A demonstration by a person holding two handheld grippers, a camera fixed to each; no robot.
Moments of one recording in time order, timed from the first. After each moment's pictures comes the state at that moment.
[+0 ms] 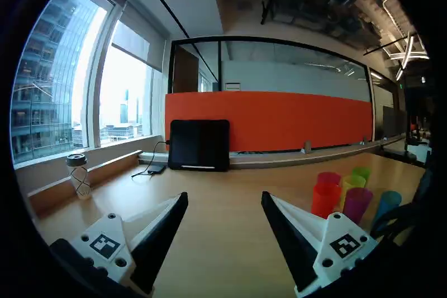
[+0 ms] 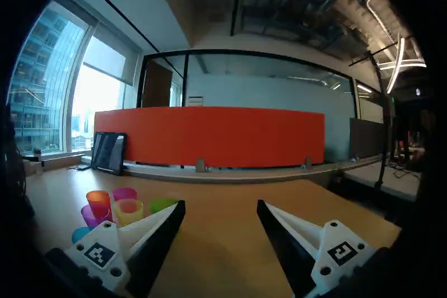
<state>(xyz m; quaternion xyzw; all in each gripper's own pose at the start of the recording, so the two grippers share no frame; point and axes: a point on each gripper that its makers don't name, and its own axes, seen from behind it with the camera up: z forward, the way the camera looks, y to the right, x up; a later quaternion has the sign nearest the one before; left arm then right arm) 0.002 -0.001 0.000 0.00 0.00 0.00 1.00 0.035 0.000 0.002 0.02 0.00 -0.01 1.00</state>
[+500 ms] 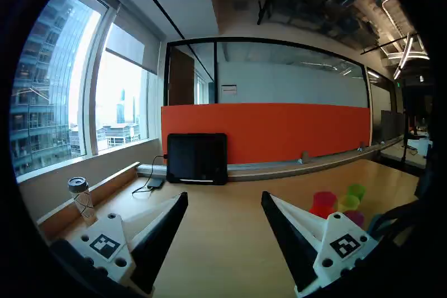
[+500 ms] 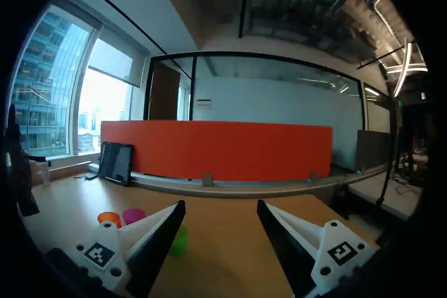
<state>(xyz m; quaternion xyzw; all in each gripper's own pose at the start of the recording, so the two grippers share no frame) 0.071 -0.002 0.008 -0.01 -0.01 0.01 1.00 0.115 -0.007 0.006 0.04 -0.01 -0.02 1.00</state>
